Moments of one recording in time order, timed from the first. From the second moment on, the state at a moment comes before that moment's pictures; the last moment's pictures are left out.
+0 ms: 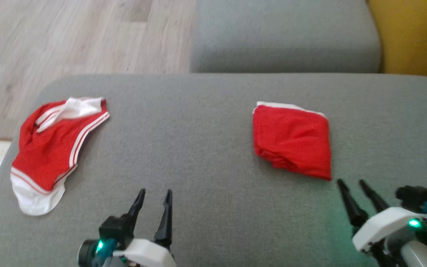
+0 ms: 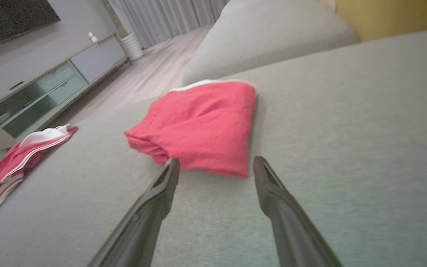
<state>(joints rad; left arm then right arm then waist) 0.05 0.05 -0.39 0.24 -0.26 0.11 -0.26 -0.09 -0.32 0.33 0.46 0.72 0.13 -0.03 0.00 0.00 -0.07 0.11</state>
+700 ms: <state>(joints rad) 0.20 0.05 -0.29 0.16 -0.13 0.13 -0.26 0.14 -0.14 0.13 0.28 0.25 0.13 -0.25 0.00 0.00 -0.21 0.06</state>
